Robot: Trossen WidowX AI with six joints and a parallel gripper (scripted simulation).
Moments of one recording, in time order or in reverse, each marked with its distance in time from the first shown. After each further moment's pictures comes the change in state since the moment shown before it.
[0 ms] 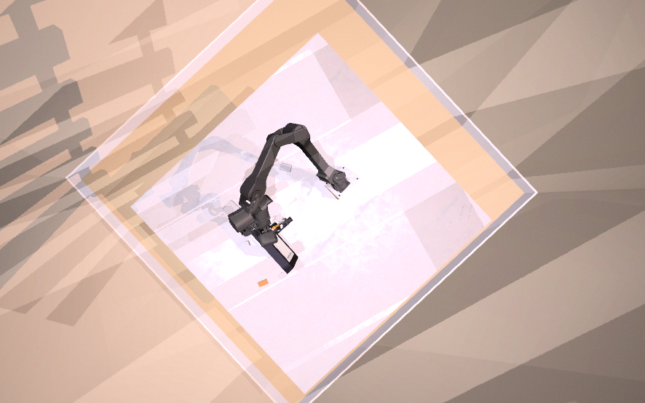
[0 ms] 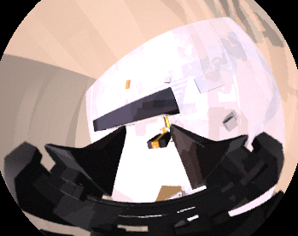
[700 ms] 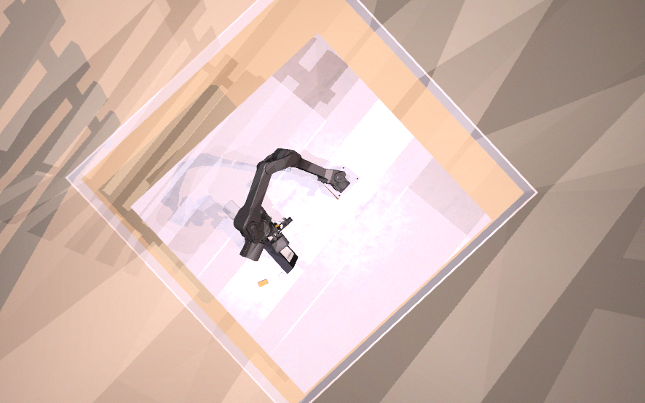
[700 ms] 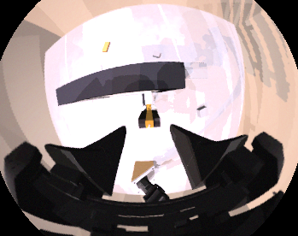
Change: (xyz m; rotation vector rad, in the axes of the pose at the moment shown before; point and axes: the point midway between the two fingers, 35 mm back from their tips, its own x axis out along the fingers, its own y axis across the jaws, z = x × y) arm 0.005 0.010 -0.029 -0.249 0.328 -0.359
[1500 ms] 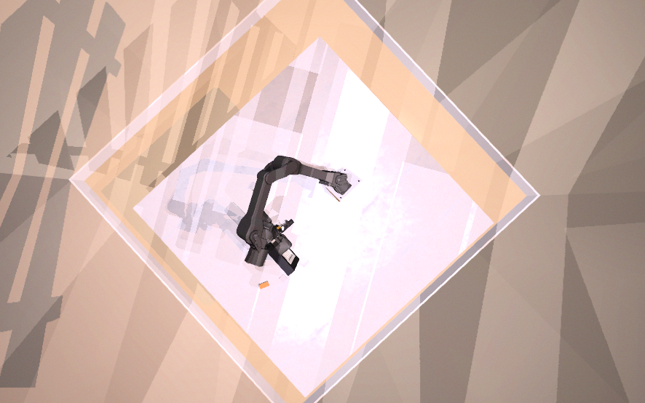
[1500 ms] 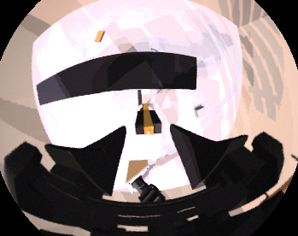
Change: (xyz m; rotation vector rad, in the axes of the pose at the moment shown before) arm 0.022 0.000 -0.001 -0.050 0.062 -0.074
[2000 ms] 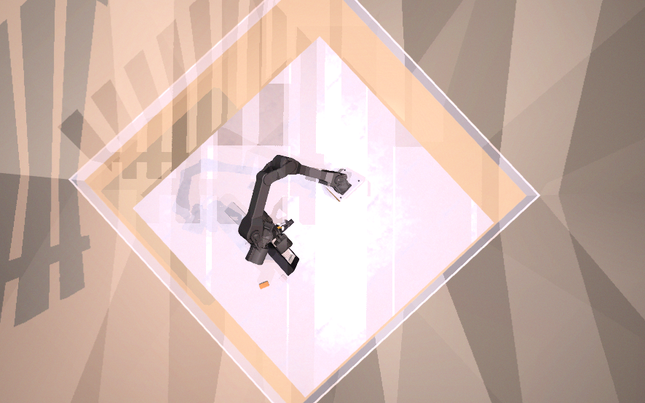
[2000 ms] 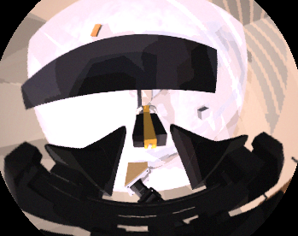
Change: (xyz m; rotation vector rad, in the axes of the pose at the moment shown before) arm 0.024 -0.001 0.000 -0.007 0.024 0.001
